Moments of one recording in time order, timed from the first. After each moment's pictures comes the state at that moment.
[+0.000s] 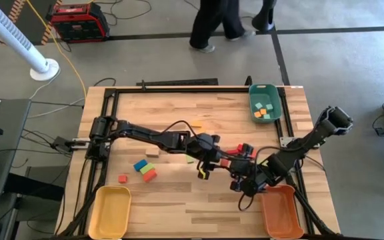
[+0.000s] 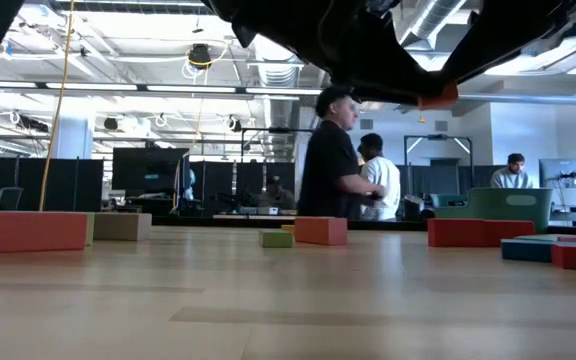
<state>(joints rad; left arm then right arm) -0.09 2.00 1.50 -0.01 0.12 0.22 0.59 1.41 0.99 -0.64 0.78 0.64</state>
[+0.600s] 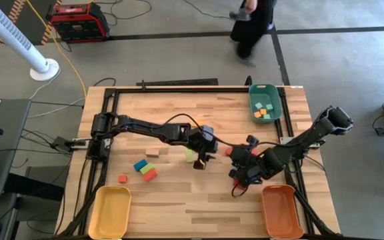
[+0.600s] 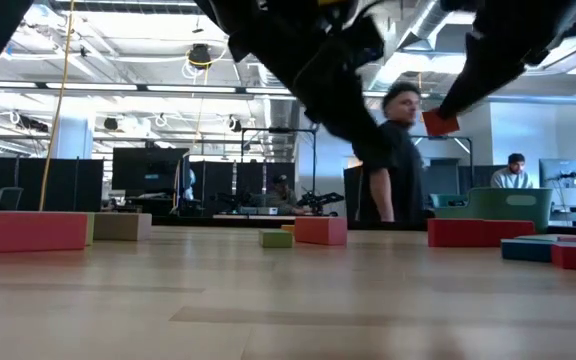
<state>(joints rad) 0.00 2.00 1.50 -0.22 0.10 0.25 0.50 1.41 0.99 -0.83 0.78 0.78</state>
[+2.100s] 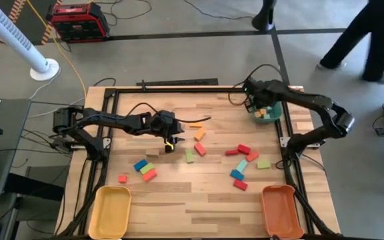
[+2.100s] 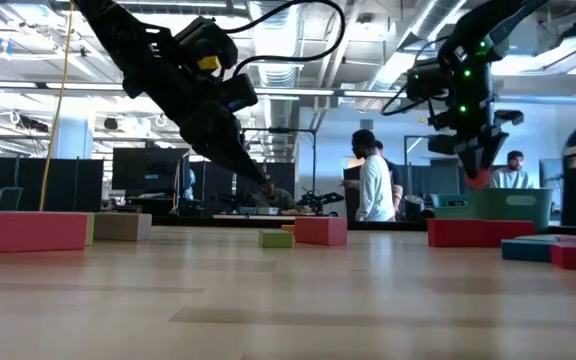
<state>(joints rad) 0.23 1.54 0.80 0.07 0.06 0.19 -0.73 1.39 0.99 -1.01 0.56 0.42</state>
